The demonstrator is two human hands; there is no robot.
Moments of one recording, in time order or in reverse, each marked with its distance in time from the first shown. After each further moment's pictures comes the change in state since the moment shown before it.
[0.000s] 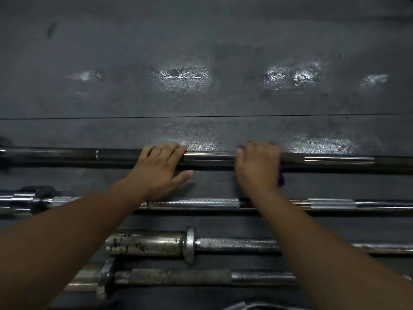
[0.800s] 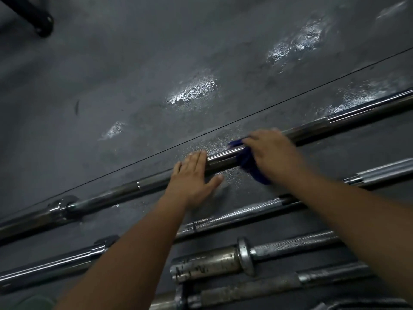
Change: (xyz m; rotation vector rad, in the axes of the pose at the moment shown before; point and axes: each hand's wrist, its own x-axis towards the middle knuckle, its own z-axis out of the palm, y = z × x) left_hand 0.028 -0.001 -0.030 0.006 -0.155 -0.025; right_hand 0.019 -0.010 -0.003 0.184 -0.018 -0.231
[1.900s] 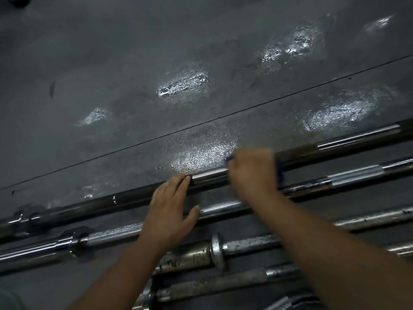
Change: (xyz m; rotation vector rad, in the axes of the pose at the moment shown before) left_hand -0.082 0.022 0.036 -0.189 0.204 0.004; right_hand -0.035 -0.036 -0.001 -0.122 -0.029 0.250
